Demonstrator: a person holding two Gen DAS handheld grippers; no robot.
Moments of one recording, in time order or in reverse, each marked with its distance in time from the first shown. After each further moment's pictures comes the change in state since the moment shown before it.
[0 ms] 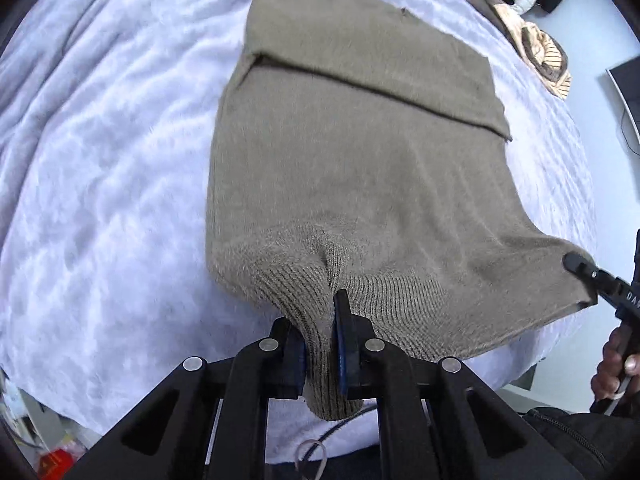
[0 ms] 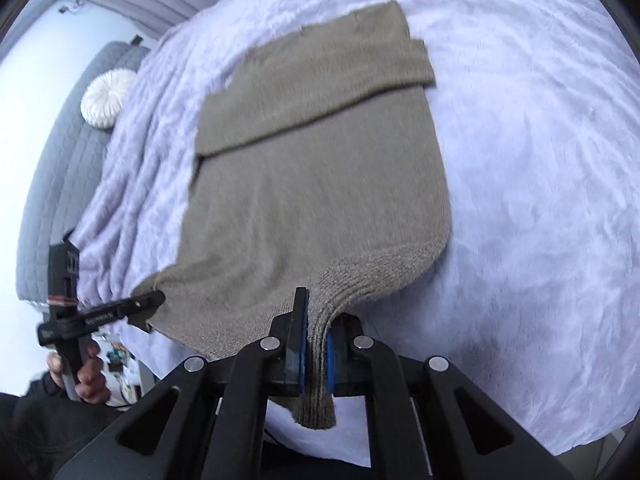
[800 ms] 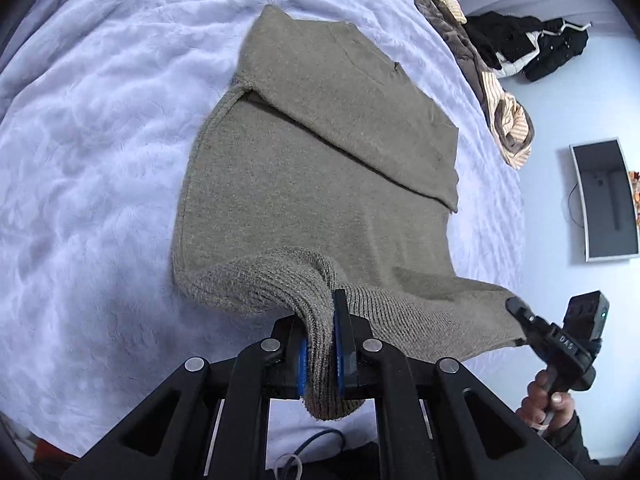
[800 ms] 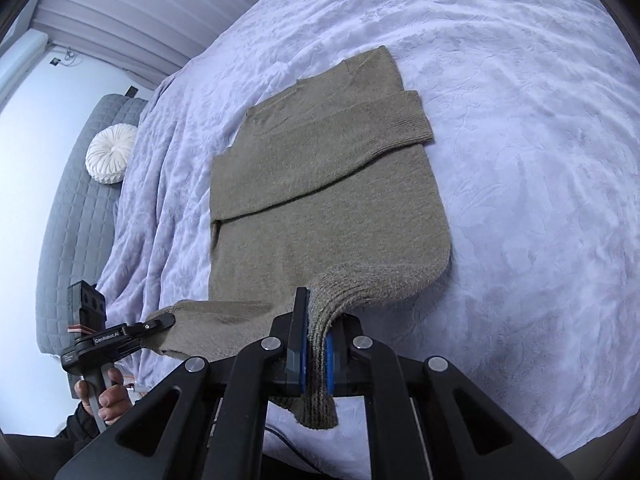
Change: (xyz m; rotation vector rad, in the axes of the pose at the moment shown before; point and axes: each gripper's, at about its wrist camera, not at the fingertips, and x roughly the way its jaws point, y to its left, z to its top) left arm 0.016 0.017 0.008 -0.196 -0.022 -0.291; right arm -0.025 0.004 0.029 0.114 -0.090 0.016
